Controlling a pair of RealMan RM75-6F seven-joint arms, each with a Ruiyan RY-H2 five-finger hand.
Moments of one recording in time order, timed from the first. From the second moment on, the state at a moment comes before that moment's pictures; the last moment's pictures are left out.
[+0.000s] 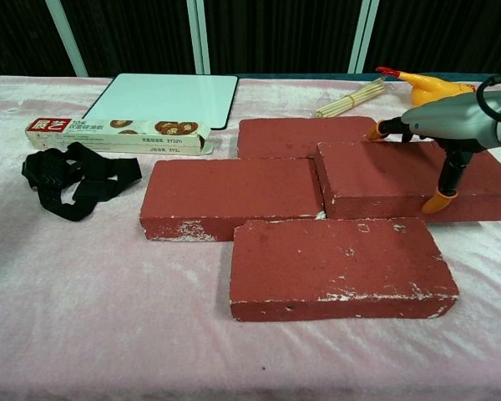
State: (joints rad) left arm -0.09 -1.15 -0.09 -1.63 1.42 1.50 0.15; right arm 0.90 -1.30 0.04 -1.76 -0.66 0.97 -0.71
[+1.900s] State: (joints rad) left arm -0.08 -1.12 -0.06 -1.70 1.46 1.51 0.11; right arm 0.25 -1.32 -0.16 -1.38 -1.37 1.80 -0.52
